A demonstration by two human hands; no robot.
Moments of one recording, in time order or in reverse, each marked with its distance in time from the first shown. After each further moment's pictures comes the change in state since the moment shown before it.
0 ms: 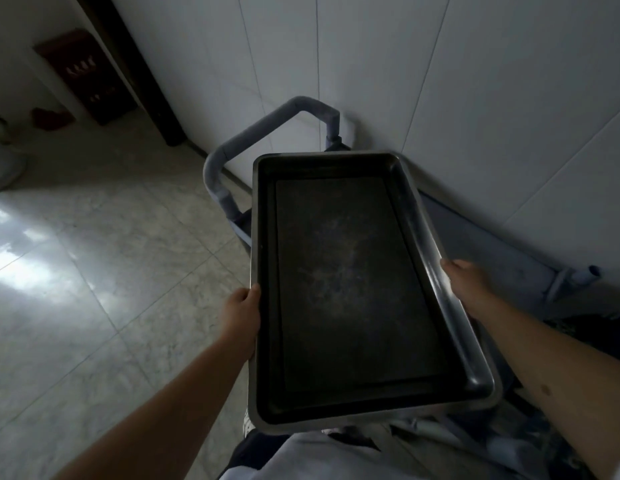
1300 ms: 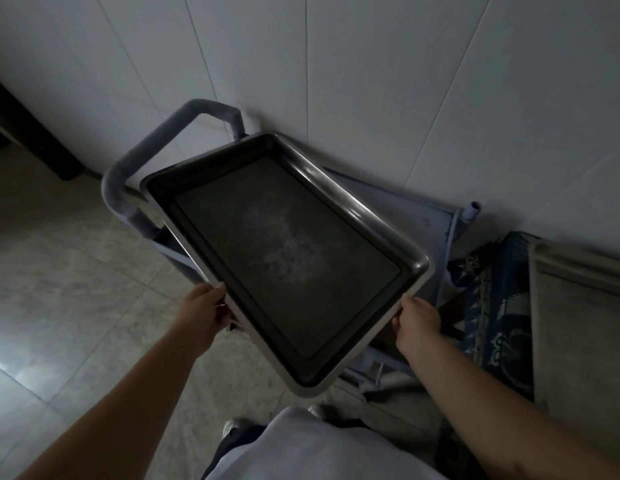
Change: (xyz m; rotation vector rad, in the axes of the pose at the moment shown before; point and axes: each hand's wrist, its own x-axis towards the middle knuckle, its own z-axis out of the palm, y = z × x) left_hand 0.015 0.006 0.025 -0.231 -0.419 -0.042; right_hand -0.161 0.041 0.009 0.895 0.338 0.619
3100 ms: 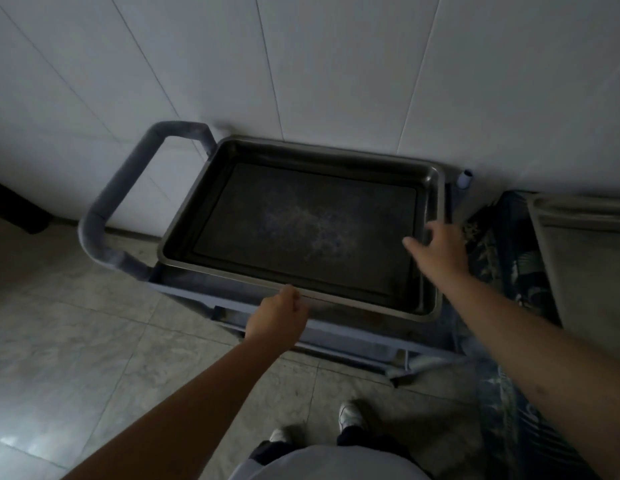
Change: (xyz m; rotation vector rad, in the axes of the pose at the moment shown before) left_hand 0.002 0.006 0.076 1.315 -0.351 0.397; right_hand 0.036 -0.062 0.013 -0.853 0.176 -0.666
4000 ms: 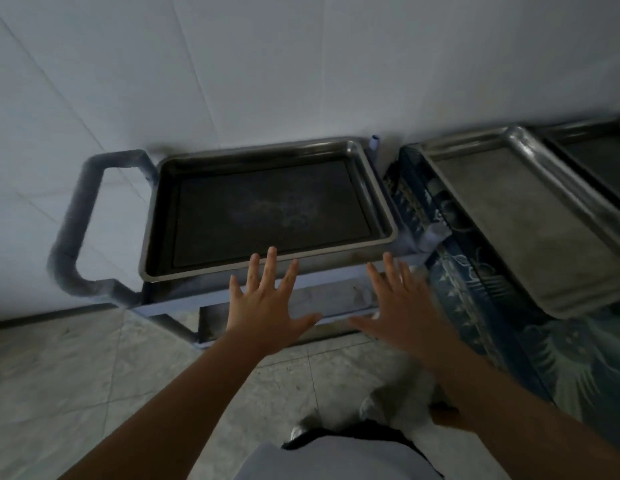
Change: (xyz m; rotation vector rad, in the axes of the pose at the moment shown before) left_hand -0.055 -0.082 -0.044 0.699 0.128 0.679; right_hand -0.295 -0.038 0.033 -0.522 -0.090 -0.077
